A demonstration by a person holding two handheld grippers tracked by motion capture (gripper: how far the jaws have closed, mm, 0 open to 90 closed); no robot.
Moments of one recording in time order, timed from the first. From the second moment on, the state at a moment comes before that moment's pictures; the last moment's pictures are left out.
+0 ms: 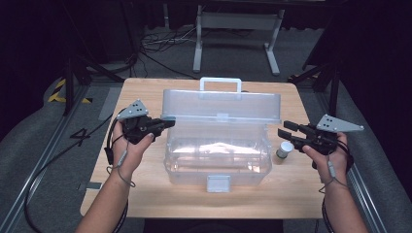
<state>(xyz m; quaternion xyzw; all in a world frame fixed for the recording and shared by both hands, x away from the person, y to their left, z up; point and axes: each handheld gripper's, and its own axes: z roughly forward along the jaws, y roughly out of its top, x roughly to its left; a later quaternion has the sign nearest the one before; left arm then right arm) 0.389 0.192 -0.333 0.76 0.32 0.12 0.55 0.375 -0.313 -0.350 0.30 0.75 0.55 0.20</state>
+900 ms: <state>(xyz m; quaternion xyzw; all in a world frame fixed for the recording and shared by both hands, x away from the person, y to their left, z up) 0.400 0.191 -0.325 0.76 0.32 0.12 0.55 0.383 -0.273 -0.345 0.36 0.72 0.52 0.28</state>
